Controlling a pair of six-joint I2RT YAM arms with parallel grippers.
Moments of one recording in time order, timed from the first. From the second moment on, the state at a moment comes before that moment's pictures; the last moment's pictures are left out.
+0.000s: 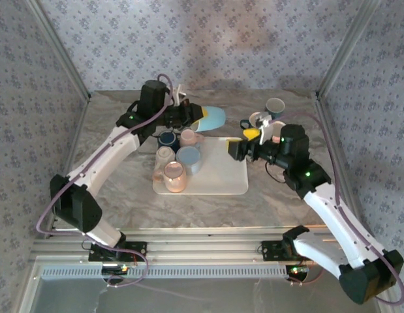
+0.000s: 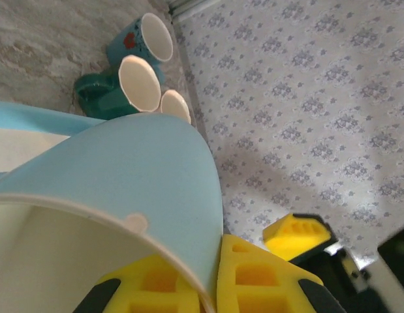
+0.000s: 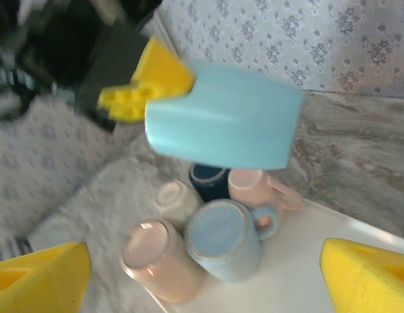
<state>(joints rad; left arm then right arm) -0.53 1.58 1.53 -0.39 0.62 -0.90 0.44 0.93 0.91 -0.25 -0.40 0.19</state>
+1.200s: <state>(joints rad) -0.99 2.03 2.15 -1.07 0.36 -0.37 -0.30 0.92 0.91 -0.90 -0.66 0.62</state>
